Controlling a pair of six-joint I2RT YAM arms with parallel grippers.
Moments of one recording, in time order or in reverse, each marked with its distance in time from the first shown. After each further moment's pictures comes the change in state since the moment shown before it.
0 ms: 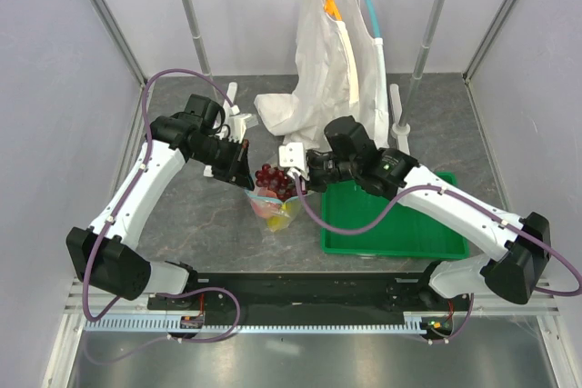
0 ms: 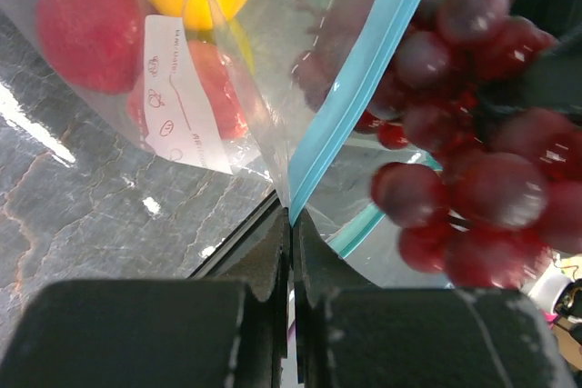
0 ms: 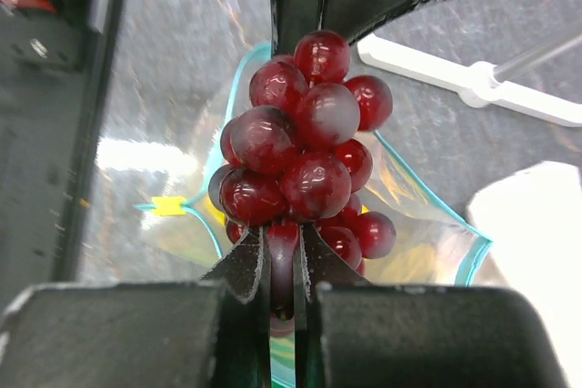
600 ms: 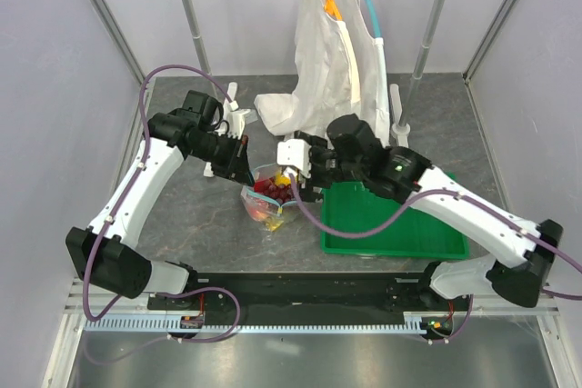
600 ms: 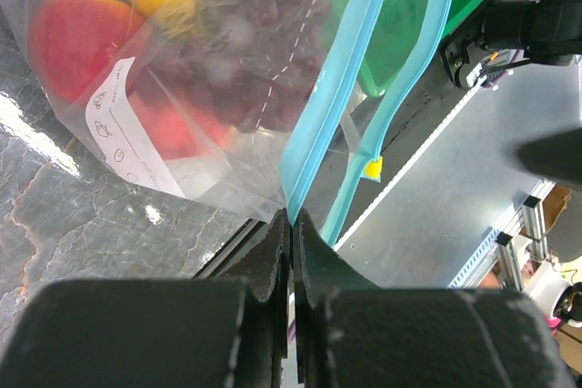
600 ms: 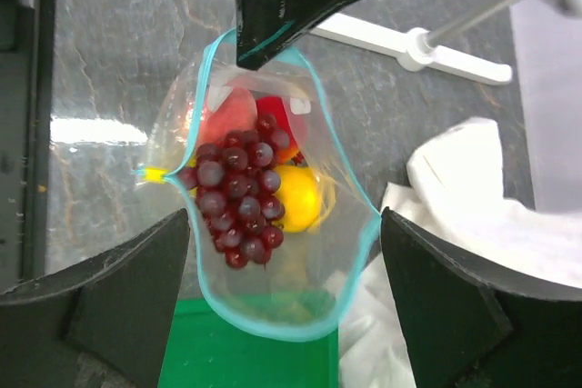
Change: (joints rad) left arm 0.009 0.009 0.039 -0.008 0.014 0.000; right arm 0.071 -0.019 0.095 -0.127 0.239 -0.048
